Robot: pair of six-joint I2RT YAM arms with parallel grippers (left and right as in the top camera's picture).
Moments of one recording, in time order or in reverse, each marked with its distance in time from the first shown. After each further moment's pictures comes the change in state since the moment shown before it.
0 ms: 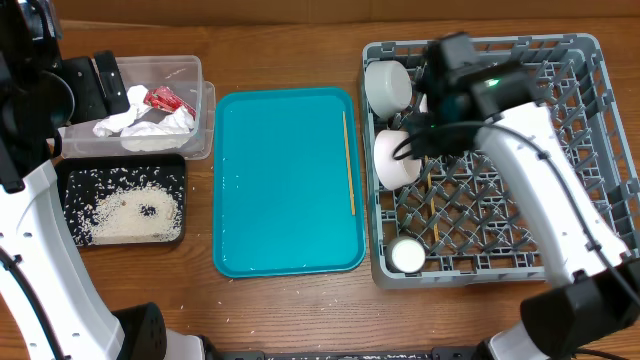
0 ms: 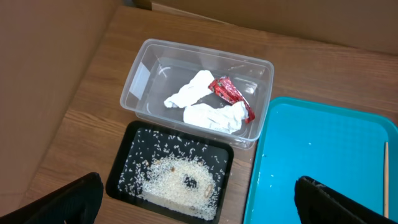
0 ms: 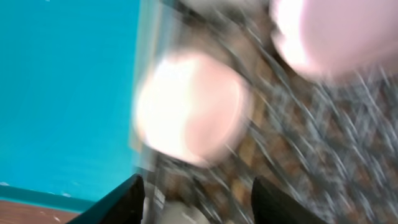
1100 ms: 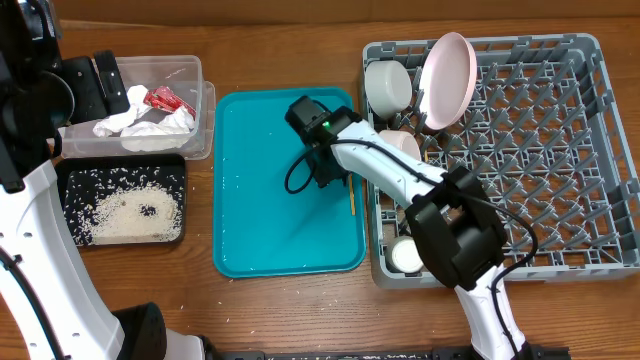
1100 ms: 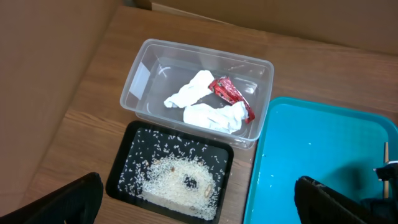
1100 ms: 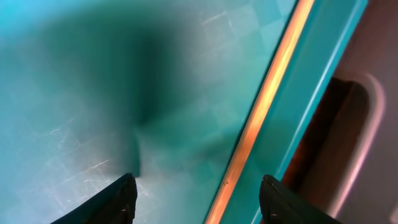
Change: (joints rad) left arm 0.000 0.000 0.000 0.000 0.000 0.000; right arm 0.285 0.515 0.019 0.328 0.203 0.075
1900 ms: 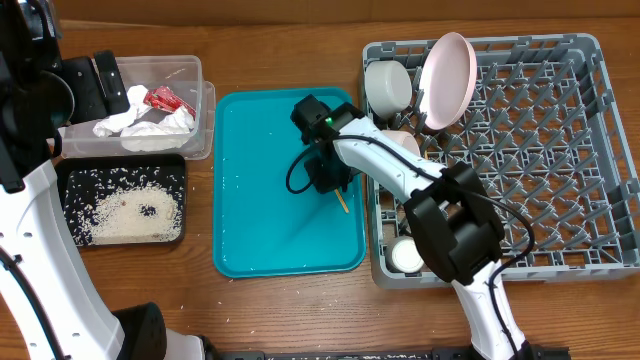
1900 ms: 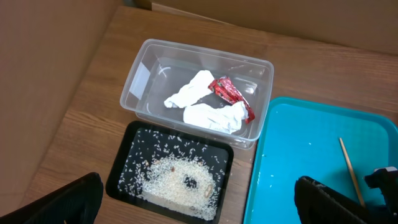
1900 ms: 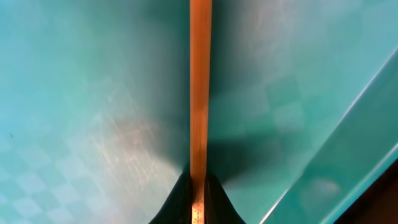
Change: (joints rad) left arm 0.000 0.000 0.000 0.000 0.000 0.000; right arm -0.015 0.034 0.031 -0.086 -0.218 -0.053
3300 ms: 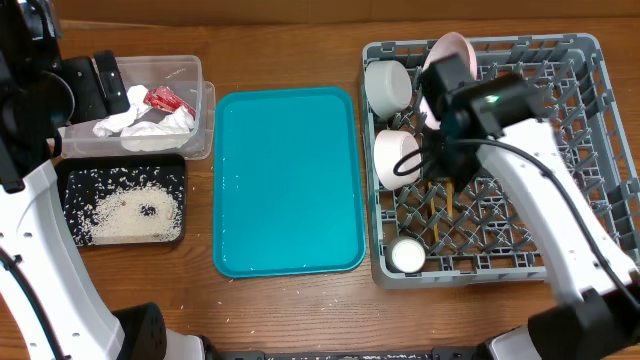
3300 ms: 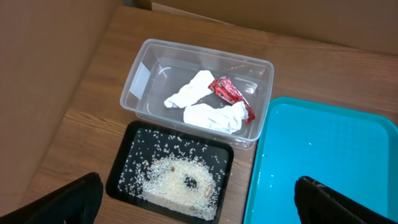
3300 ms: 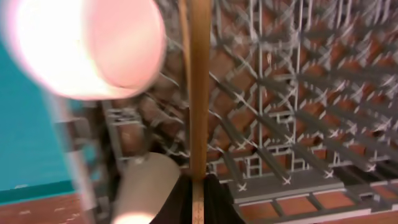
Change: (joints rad) left arm 0.000 0.000 0.000 0.000 0.000 0.000; right arm -0.302 -0.613 -0.190 -0.422 0.171 0.214
